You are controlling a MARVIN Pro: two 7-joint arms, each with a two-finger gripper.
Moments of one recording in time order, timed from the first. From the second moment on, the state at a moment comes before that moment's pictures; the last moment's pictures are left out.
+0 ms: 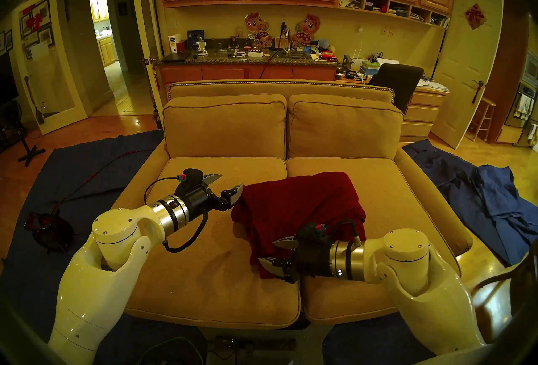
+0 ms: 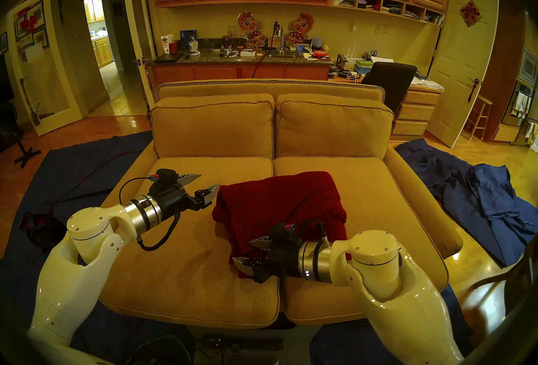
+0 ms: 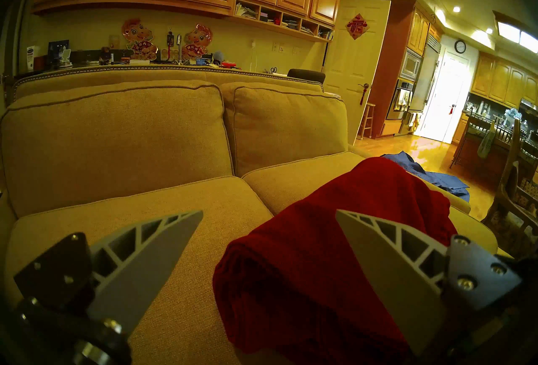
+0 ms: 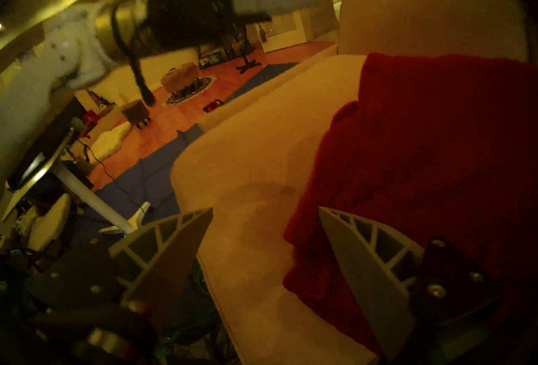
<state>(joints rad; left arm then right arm) 1.86 -1.07 -1.59 -2.03 -0.52 0.38 -0.40 -1.94 -1.06 1.46 -2.18 0.37 0.70 0.77</state>
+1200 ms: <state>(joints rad) 1.86 -1.08 -1.59 -2.03 -0.51 0.38 -0.40 -1.81 -1.17 1.41 -1.89 0.18 0.35 0.58</state>
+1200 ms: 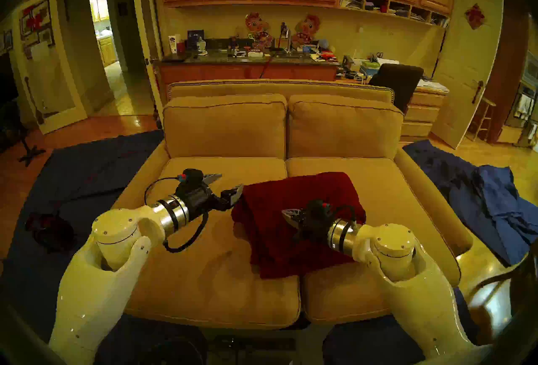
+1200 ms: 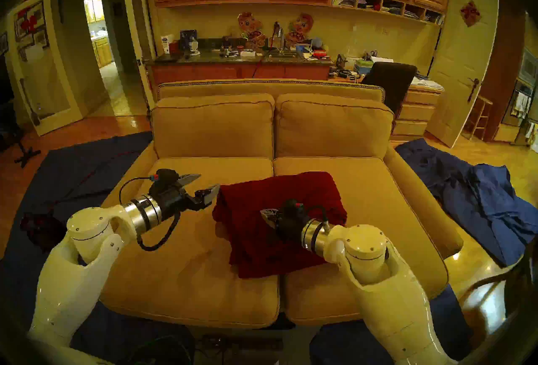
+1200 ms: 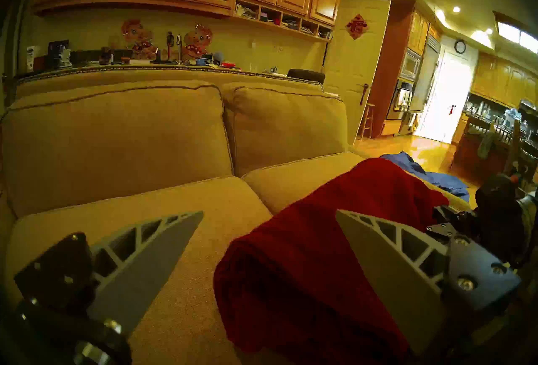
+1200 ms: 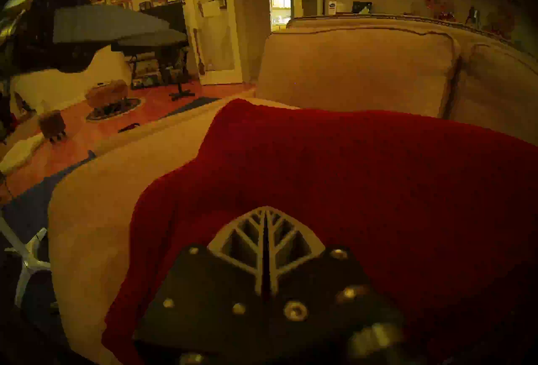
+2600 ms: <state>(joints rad) 1.86 -1.08 -1.60 -2.03 -0.51 0.39 -0.40 -1.81 -1.19 1.79 -2.09 0.41 0.33 0.65</state>
